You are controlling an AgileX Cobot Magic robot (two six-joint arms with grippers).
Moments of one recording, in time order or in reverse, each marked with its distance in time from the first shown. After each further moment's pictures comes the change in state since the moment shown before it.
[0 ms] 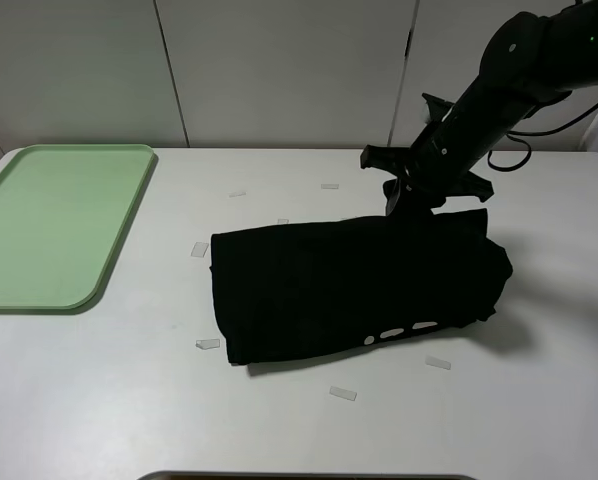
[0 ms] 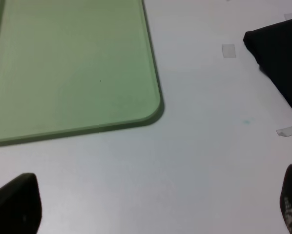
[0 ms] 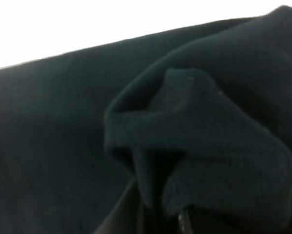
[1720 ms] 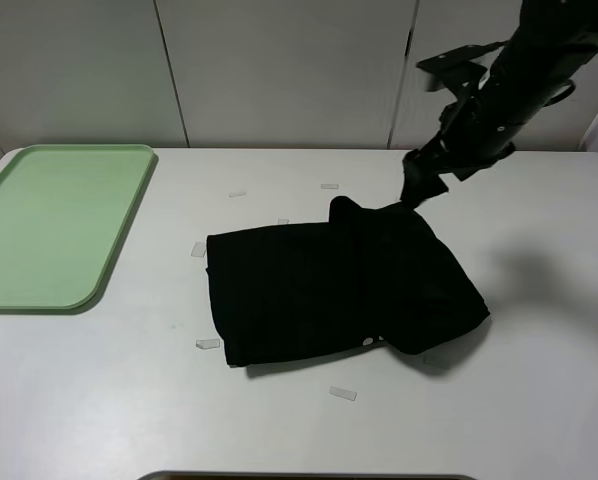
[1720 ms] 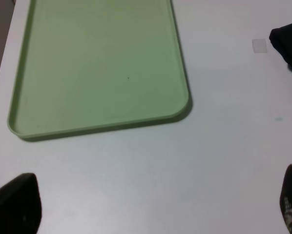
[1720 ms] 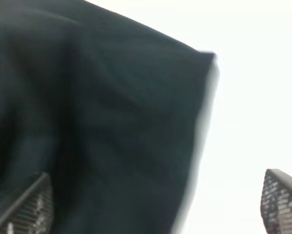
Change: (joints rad) left arm 0.000 0.000 0.001 0.078 -0.002 0.000; right arm -0.017 -0.140 0.000 -0.280 0.096 -0.395
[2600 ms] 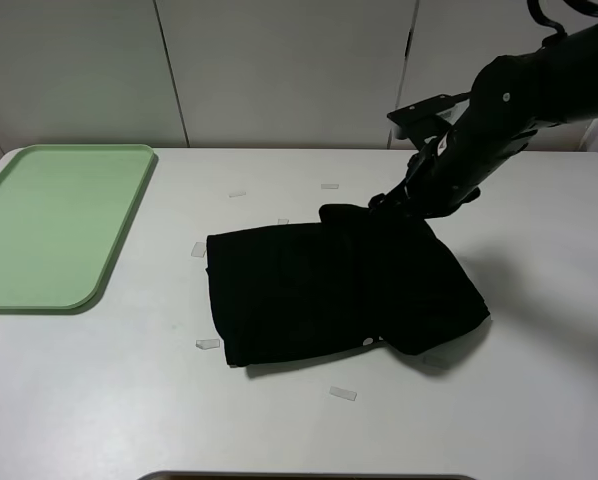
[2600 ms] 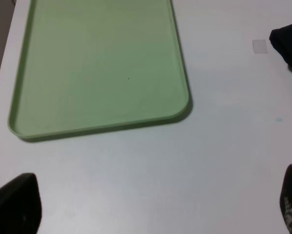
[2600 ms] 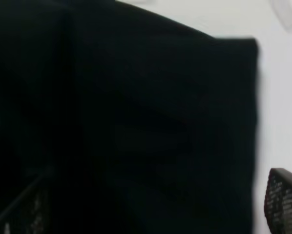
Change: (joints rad) left arm 0.000 0.000 0.000 0.000 0.000 0.000; right arm 0.125 0.042 0.183 -0.036 -0.313 0.157
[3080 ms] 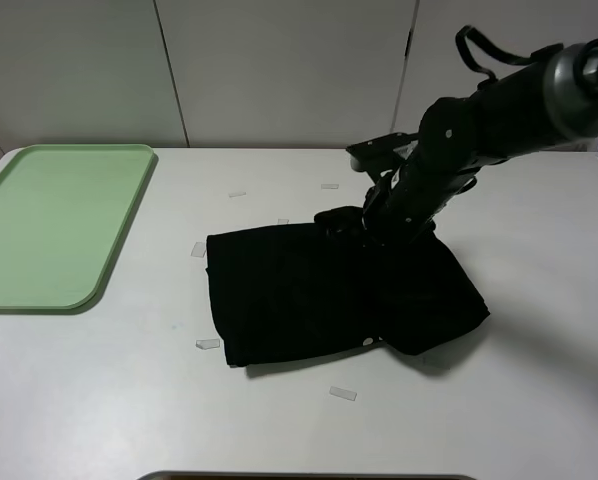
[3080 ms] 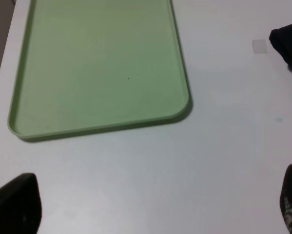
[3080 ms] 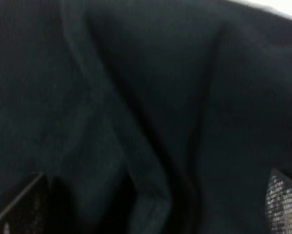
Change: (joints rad) left arm 0.000 0.000 0.000 0.000 0.000 0.000; right arm 0.108 0.084 0.000 0.117 -0.062 0.000
